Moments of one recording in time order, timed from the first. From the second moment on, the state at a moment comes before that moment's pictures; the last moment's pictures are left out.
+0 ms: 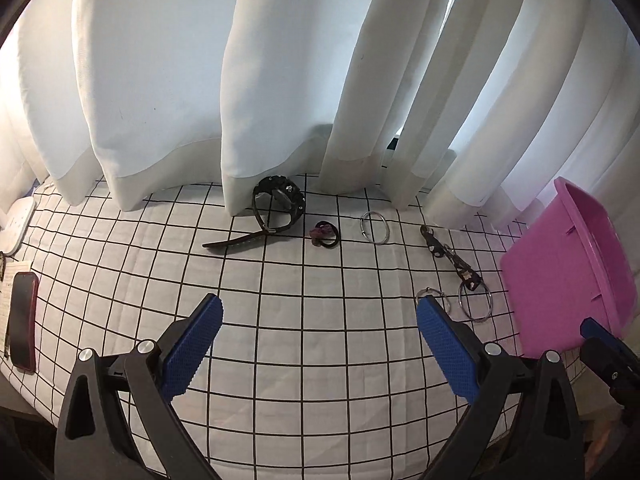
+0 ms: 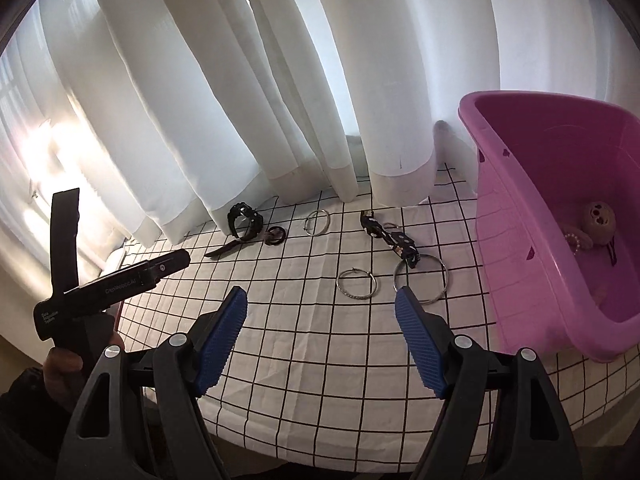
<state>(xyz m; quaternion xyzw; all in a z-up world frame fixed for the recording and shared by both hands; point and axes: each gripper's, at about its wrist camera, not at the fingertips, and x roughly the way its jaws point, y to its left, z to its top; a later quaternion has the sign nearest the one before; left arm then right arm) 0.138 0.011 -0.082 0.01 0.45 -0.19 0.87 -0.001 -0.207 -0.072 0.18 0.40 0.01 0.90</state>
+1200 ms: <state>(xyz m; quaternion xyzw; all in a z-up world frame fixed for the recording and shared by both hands) 0.228 -0.057 -0.210 0.05 0.45 -0.19 0.87 0.084 -0.247 -0.221 0.08 0.44 -0.14 0.88</state>
